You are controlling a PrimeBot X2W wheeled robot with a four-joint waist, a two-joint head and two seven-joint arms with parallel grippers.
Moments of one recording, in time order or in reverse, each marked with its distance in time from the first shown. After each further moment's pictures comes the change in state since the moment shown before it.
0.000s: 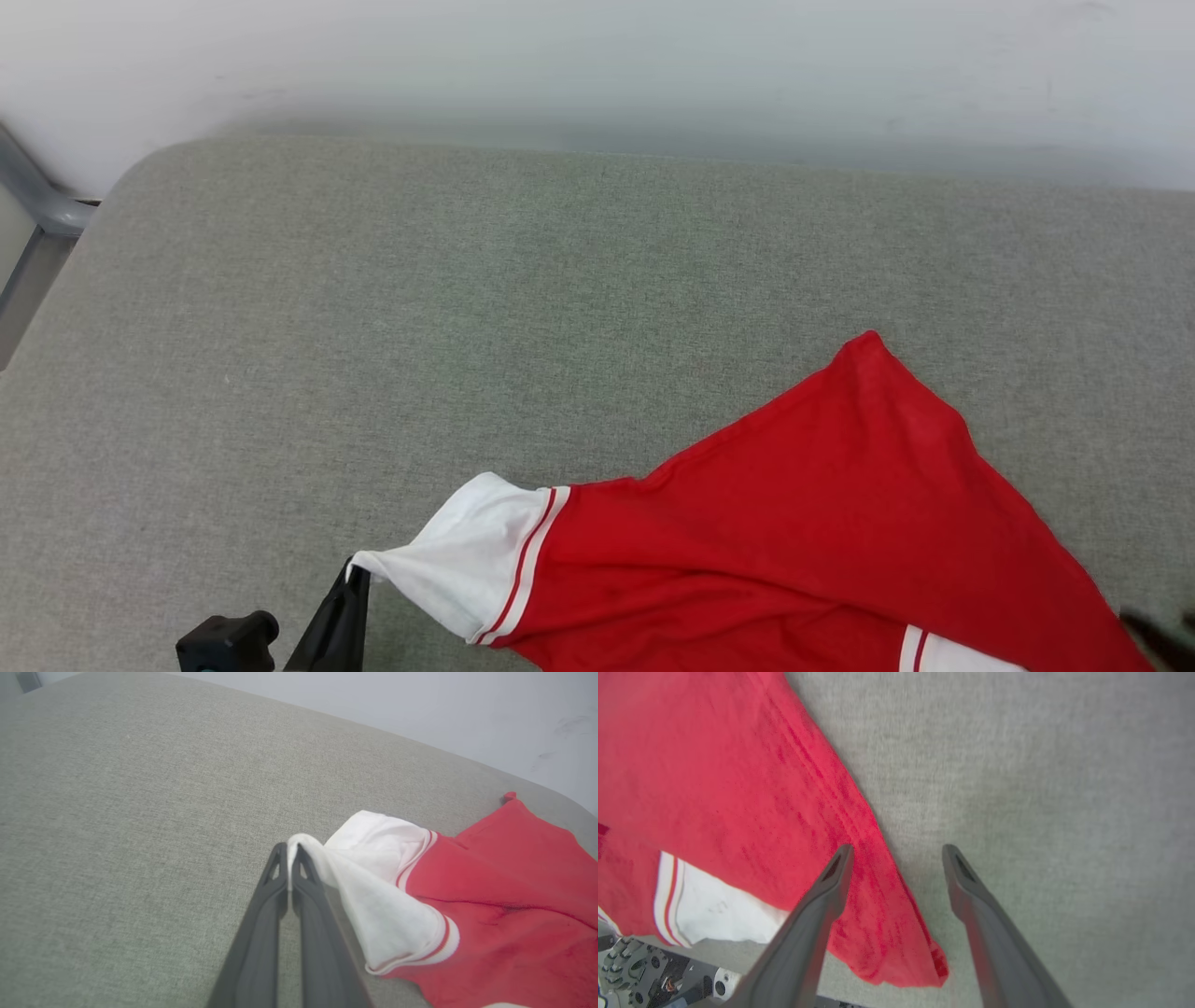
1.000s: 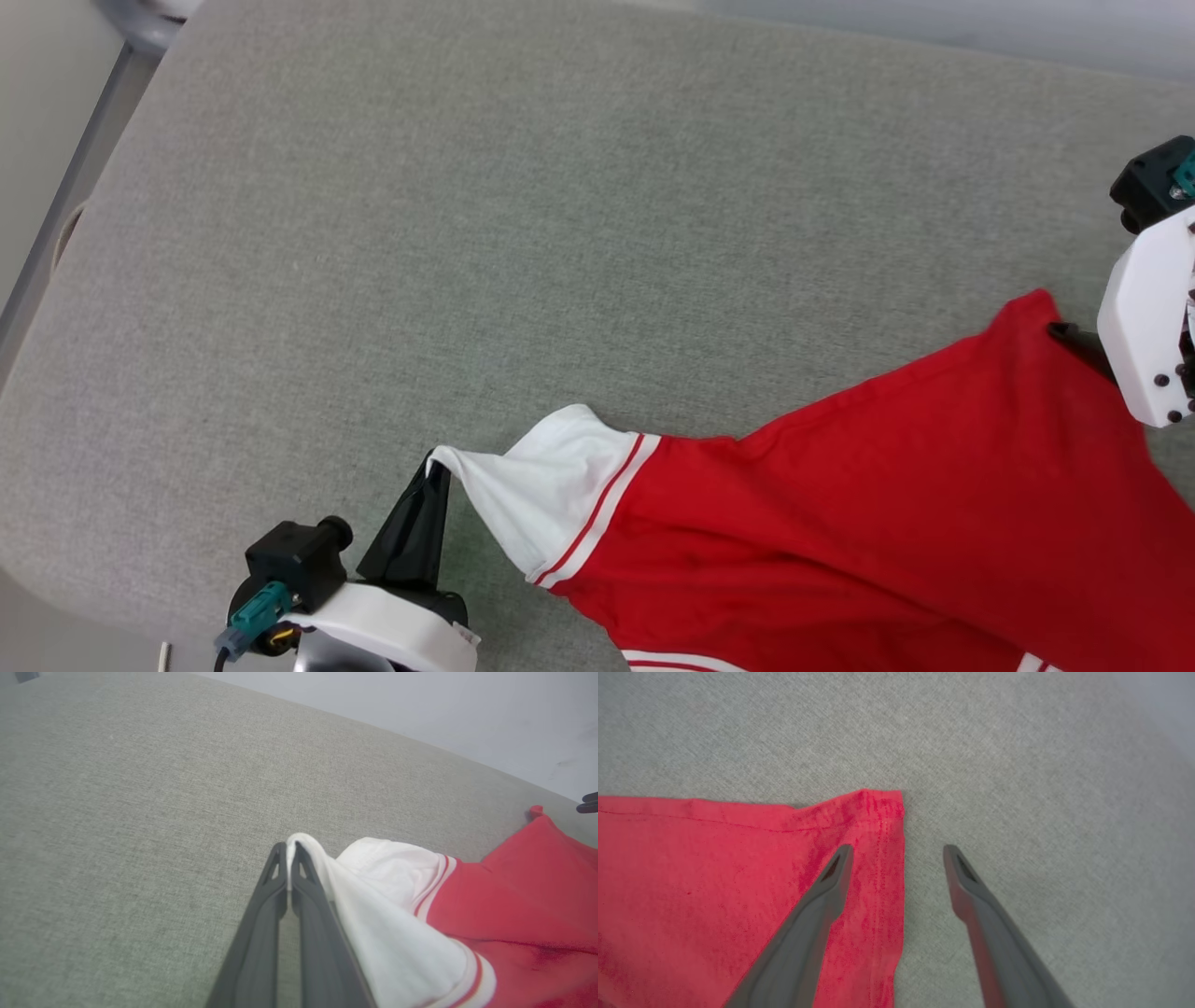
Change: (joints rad) left arm -0.171 -0.067 -0.074 -0.005 0.041 -0.034 -0.023; right arm -0.797 -0.057 0.397 -0.033 -0.176 0.000 0.373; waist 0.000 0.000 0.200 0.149
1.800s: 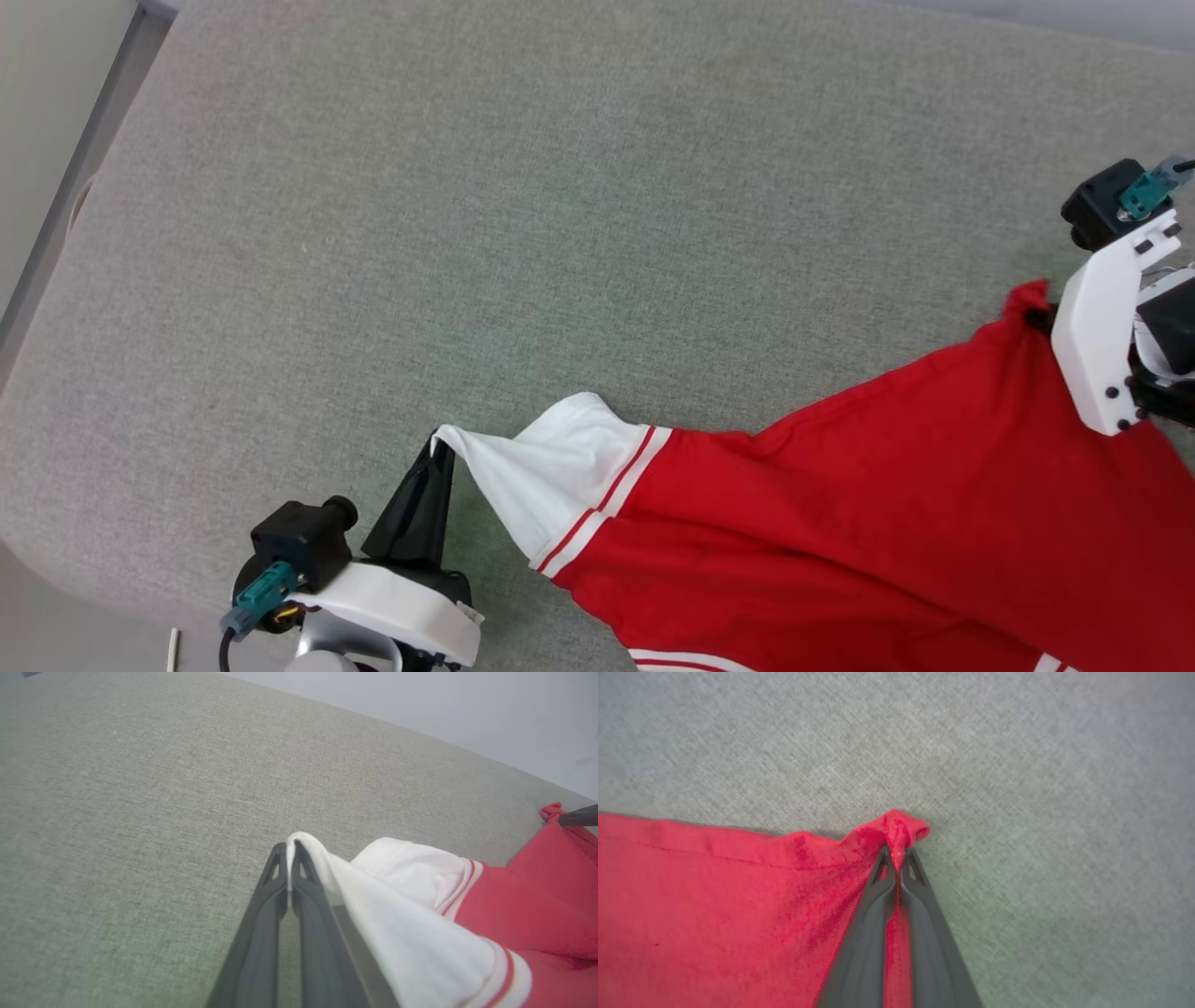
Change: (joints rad) left arm -0.057 -0.032 0.003 0.051 0.022 -0.024 -0.017; right arm -0.113 -0.027 0.272 0.175 0.077 0.000 -0.226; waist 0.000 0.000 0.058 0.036
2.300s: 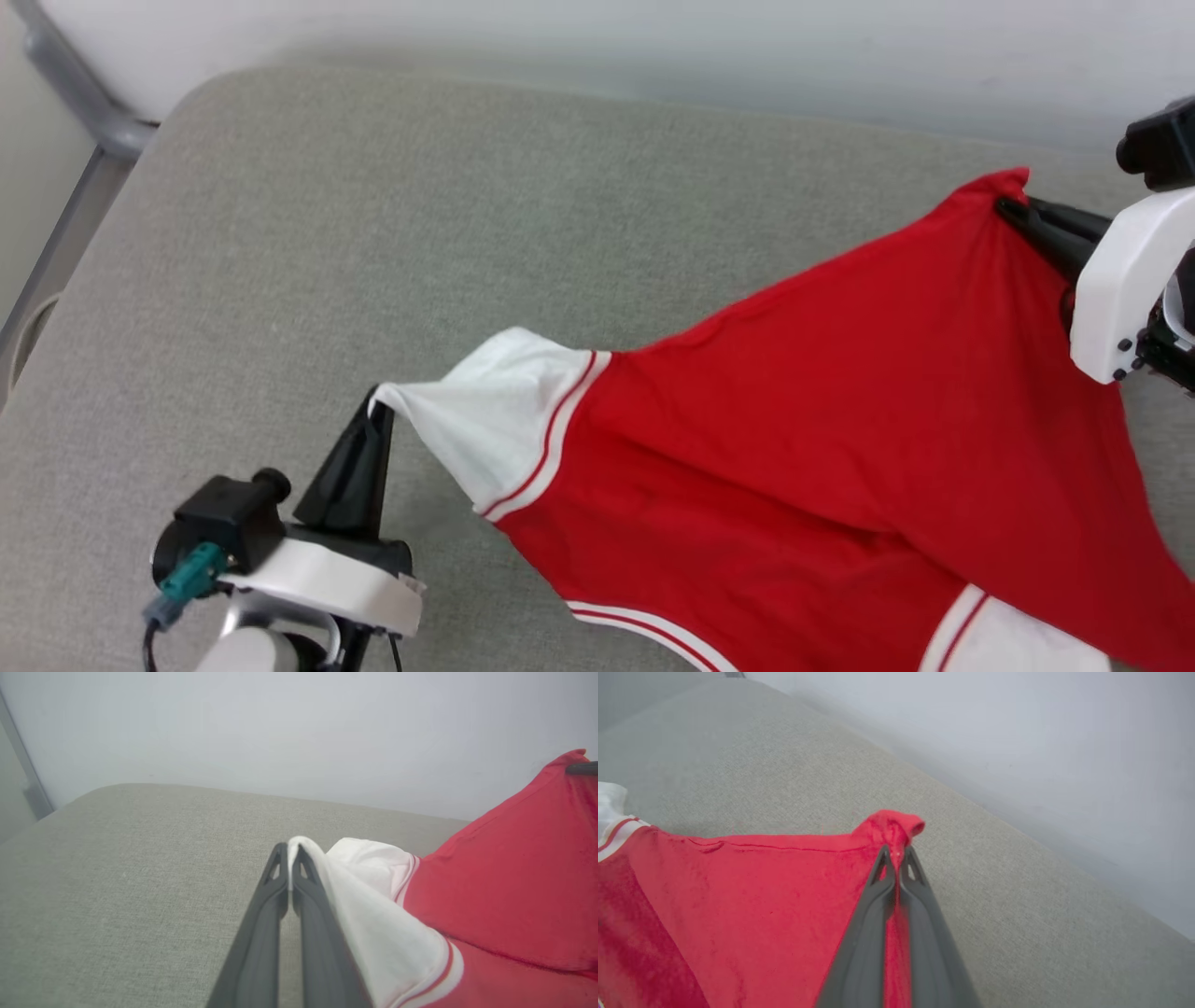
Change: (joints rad) left arm 0.003 0.095 0.047 -0.105 0.025 0.033 0.019; right arm 0.007 0.023 -0.085 -0.058 0.084 0.000 -0.329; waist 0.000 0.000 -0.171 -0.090
